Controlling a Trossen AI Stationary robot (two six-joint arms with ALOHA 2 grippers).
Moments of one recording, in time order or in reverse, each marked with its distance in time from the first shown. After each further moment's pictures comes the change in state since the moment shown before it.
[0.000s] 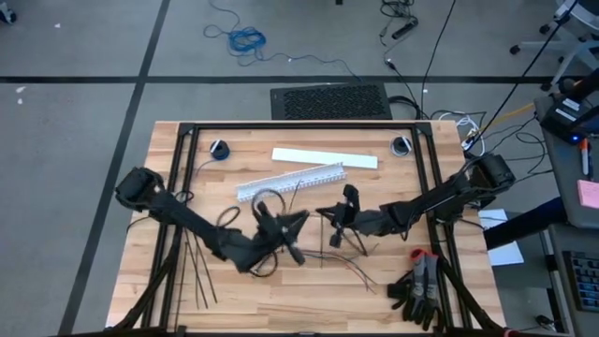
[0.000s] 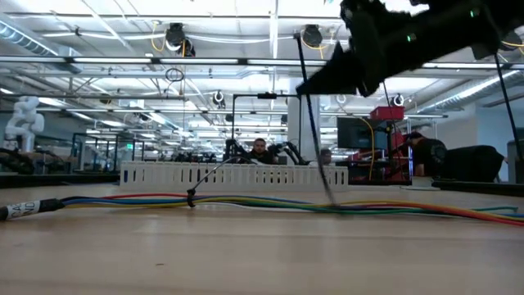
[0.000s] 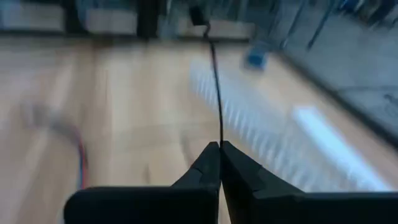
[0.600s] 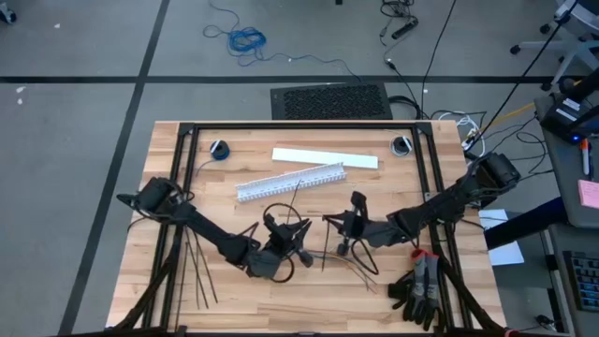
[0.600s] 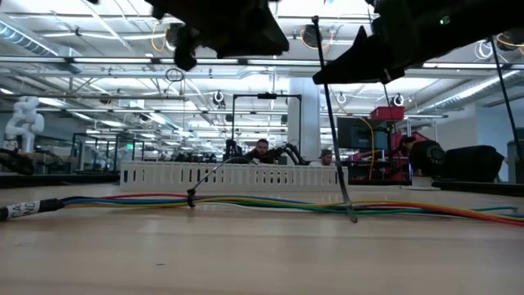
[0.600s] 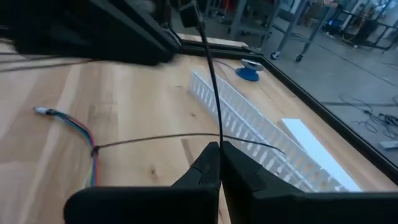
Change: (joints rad) left arm 0.017 0.162 -0.003 -0.236 -0.074 -0.395; right arm 0.116 -0.054 -0.006 -0.037 0.140 -0.036
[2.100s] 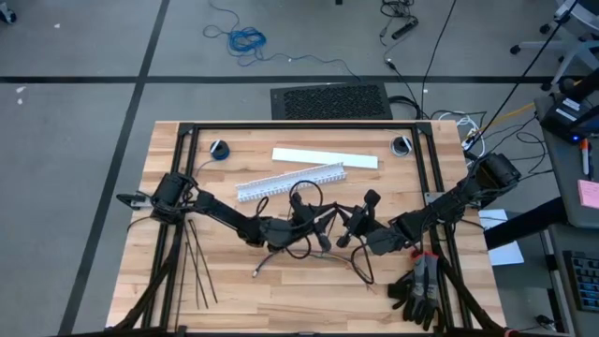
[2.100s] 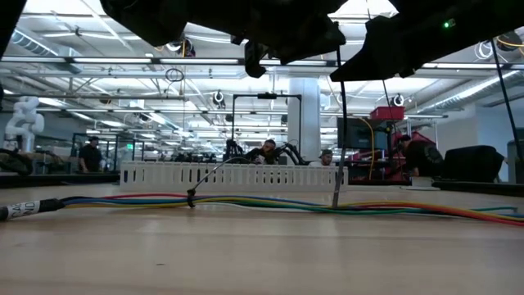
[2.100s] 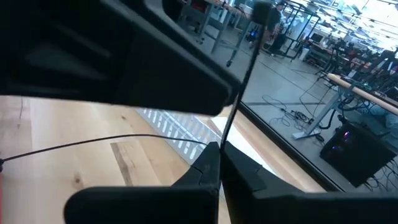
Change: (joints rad) left arm 0.194 0.089 0.068 0.312 0.391 0.264; right arm 0.062 0.000 0.000 -0.031 0.355 -0.021
